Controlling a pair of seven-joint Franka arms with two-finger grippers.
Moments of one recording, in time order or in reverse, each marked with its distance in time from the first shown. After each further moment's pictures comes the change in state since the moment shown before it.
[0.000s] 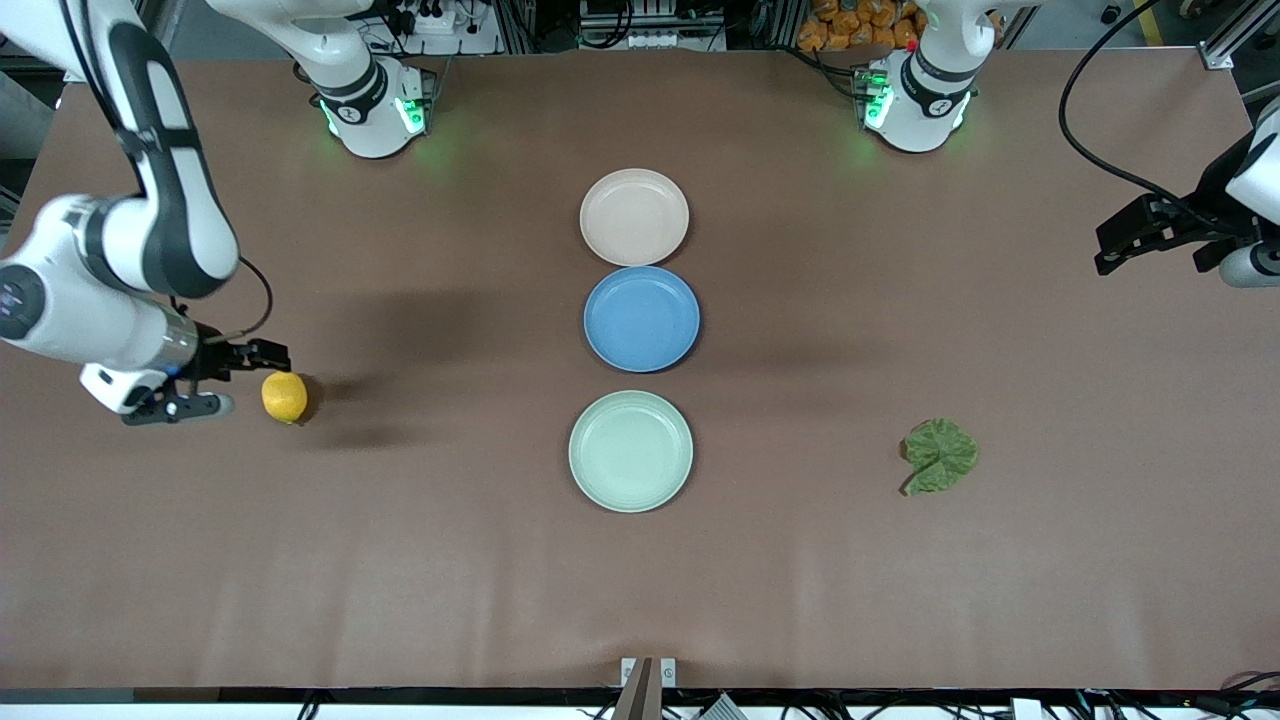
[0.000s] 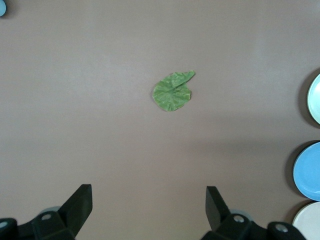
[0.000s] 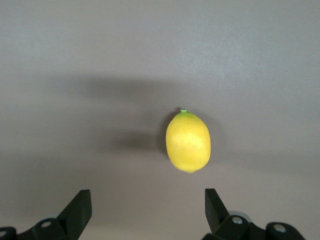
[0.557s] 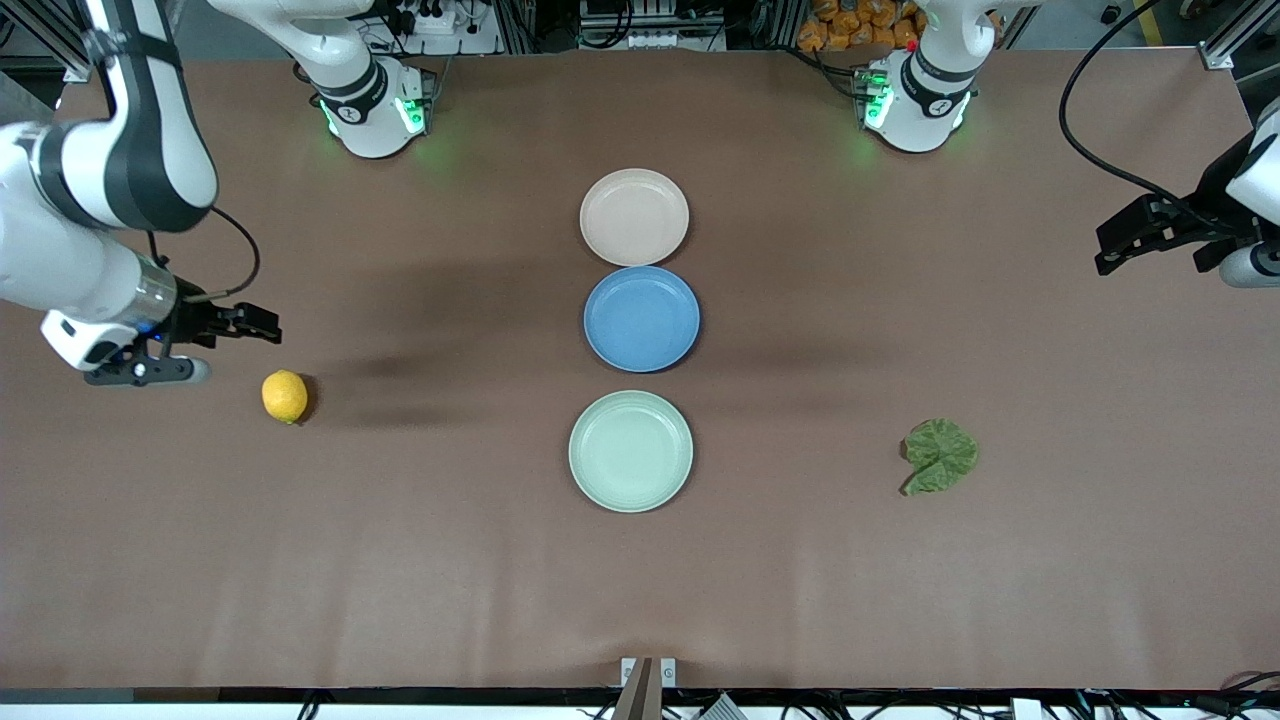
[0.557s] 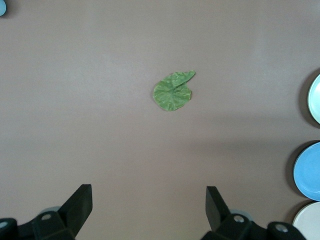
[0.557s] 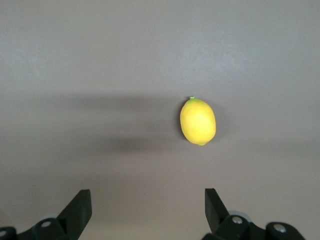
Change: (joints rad) left arm 0.001 0.000 0.001 -0.001 0.000 0.000 0.000; right arm -0.026 -0.165 0.080 0.000 -0.029 -0.124 0.157
